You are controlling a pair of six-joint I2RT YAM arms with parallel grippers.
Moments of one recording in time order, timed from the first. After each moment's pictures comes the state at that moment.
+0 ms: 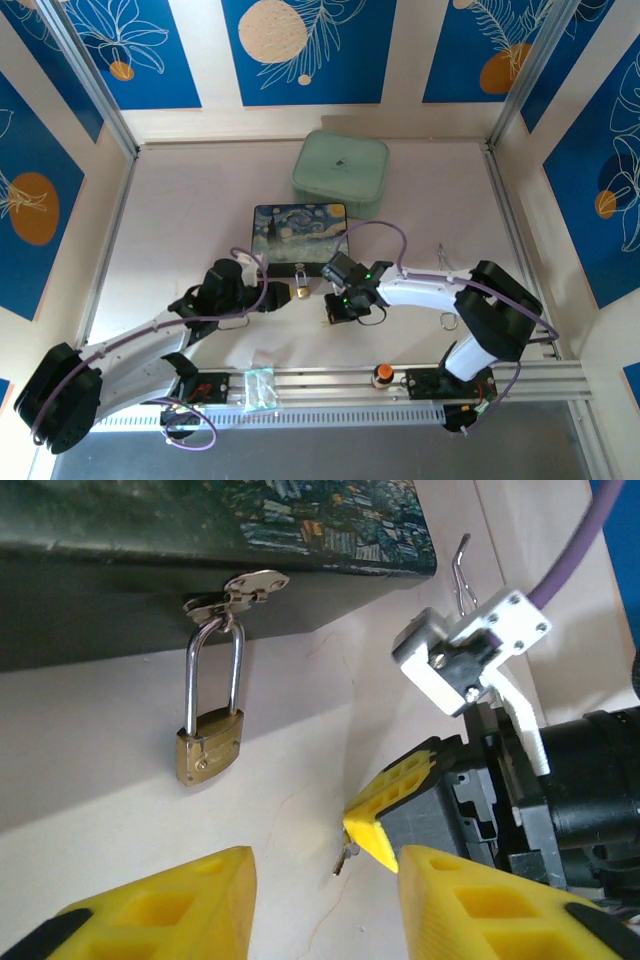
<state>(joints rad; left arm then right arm) -0.66 0.99 0.33 0.12 0.39 -0.76 0.90 1.54 0.78 -0.49 -0.21 0.67</state>
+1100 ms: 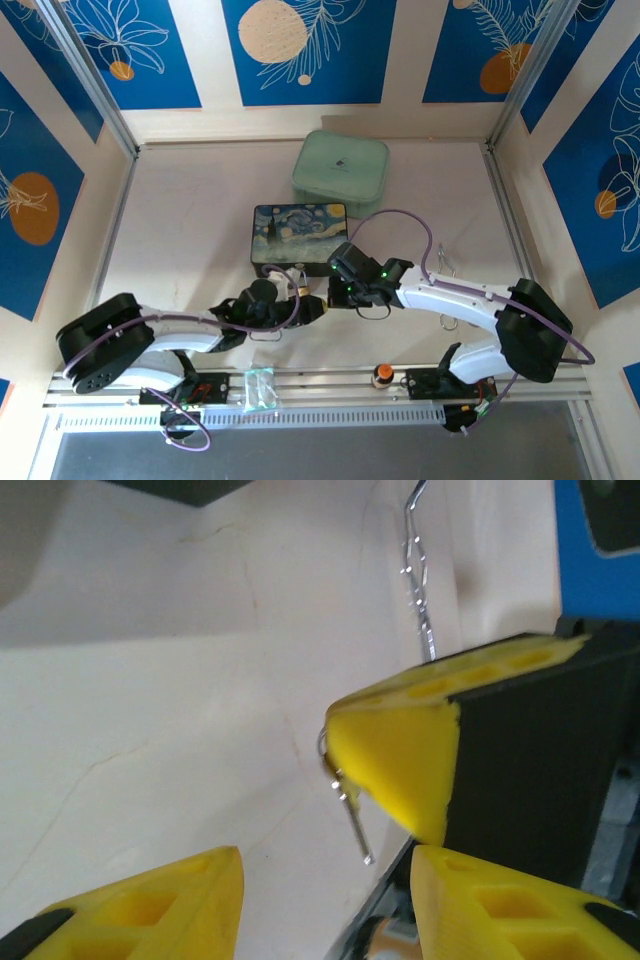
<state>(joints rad) -0.98 1.35 0.31 0.62 0.24 -1.15 0.92 1.37 0.82 -0.52 -0.05 0.88</state>
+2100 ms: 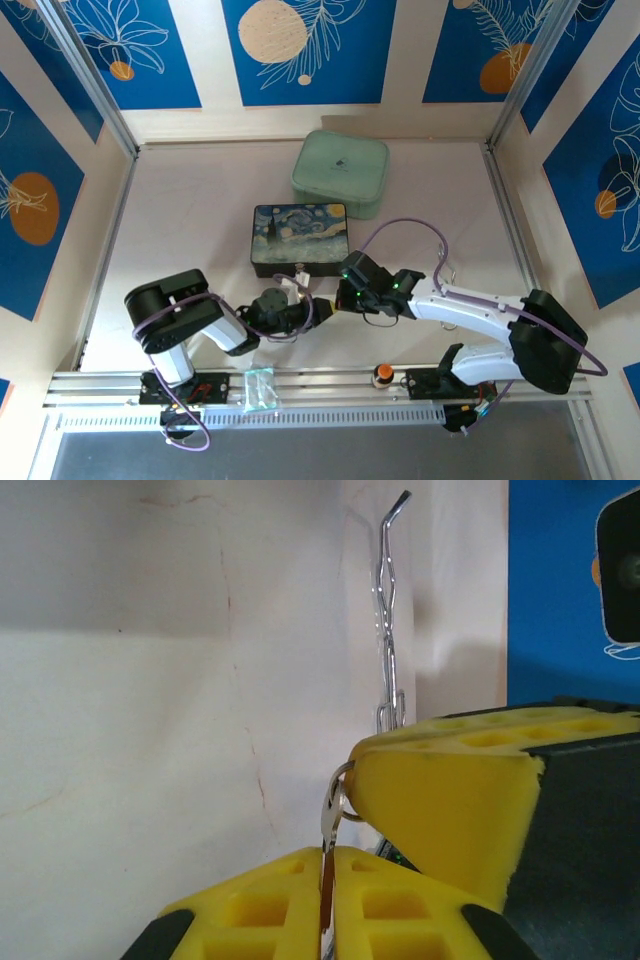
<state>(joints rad) -1.02 1.74 0.31 1.12 0.21 -1.33 0.92 1.27 0.69 -0.43 -0.01 0.99</state>
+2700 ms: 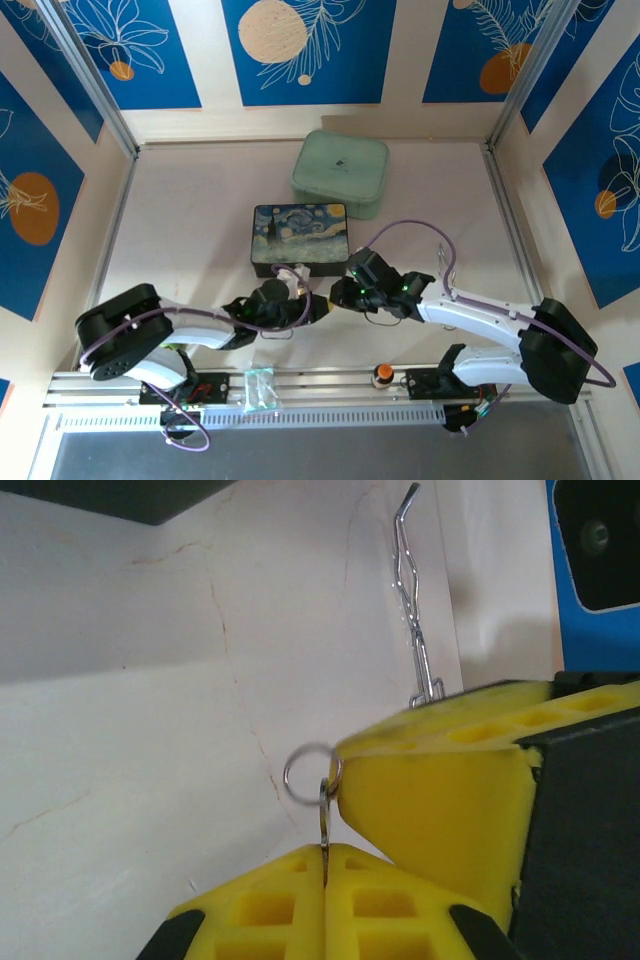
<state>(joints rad) -1.01 1.44 0.37 0.65 0.18 -1.12 0.88 1.20 0.64 -0.34 -0.11 1.00</state>
